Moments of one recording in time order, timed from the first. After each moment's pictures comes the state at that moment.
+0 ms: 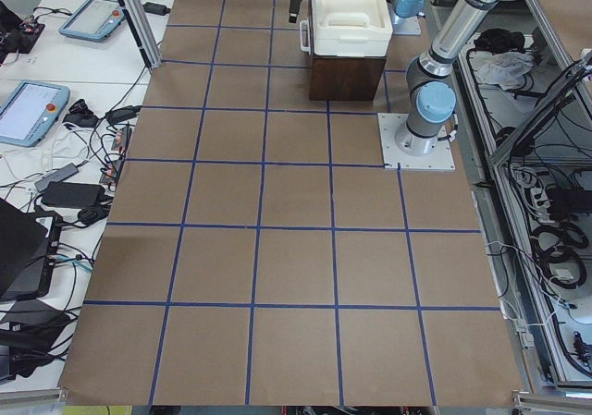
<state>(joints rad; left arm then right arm) -1.60 -1.43 -1.55 -1.61 1.56 0.04 1.62 -1.64 1.53 -1.54 -1.55 -0.09</state>
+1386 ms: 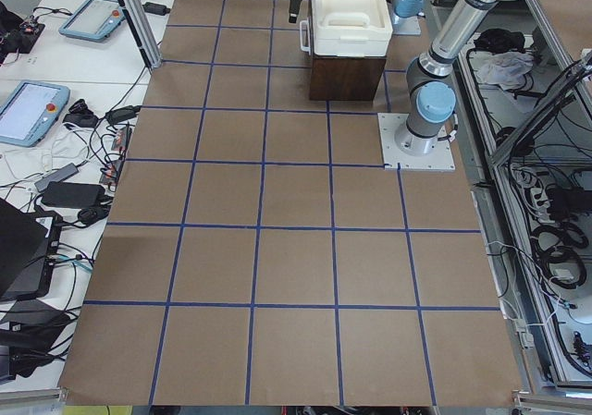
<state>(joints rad) -1.60 -1.43 -1.55 -1.61 1.55 0.04 1.62 -1.64 1.53 -1.53 -1.55 -0.10</state>
